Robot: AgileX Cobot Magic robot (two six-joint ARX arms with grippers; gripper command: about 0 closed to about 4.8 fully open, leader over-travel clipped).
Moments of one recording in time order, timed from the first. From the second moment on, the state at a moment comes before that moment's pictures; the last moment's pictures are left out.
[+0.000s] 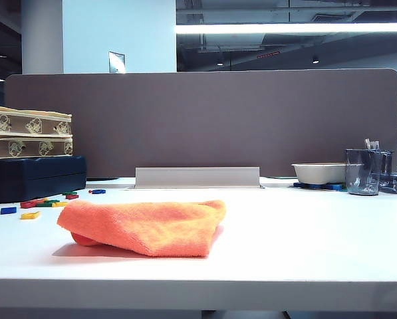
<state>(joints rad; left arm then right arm) -0.59 0.15 0.00 0.03 -0.39 -0.02 0.02 0.00 0.12 -0.15 0.05 0.00</state>
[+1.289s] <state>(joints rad) -0.25 0.00 0.00 0.05 -0.17 0.01 0.02 0.00 0.12 -0.15 0.05 0.00</state>
